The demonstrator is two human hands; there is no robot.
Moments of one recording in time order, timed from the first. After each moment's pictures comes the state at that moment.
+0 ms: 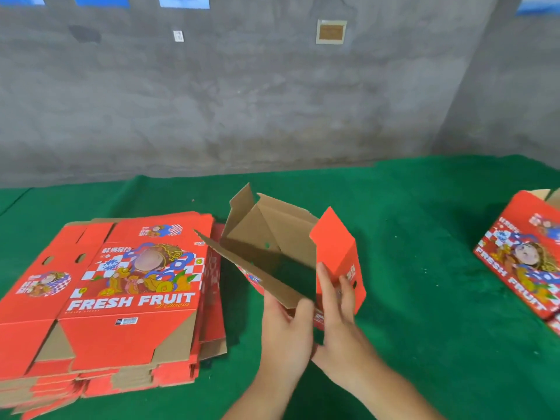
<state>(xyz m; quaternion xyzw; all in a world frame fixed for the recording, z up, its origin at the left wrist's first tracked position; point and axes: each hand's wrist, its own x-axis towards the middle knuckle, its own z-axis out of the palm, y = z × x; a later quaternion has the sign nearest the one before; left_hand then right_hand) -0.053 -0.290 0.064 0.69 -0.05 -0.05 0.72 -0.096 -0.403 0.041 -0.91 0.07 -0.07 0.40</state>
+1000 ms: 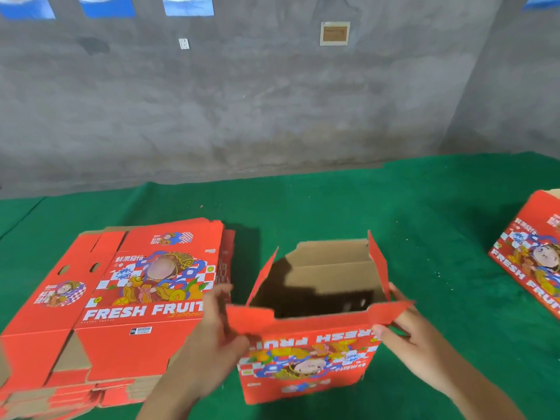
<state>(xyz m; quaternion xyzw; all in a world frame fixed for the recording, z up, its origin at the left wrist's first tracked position) -0.001 -0.149 0.060 0.83 -0.17 -0.14 0.51 -0.115 -0.491 0.039 -0.87 0.07 -0.09 0.48</state>
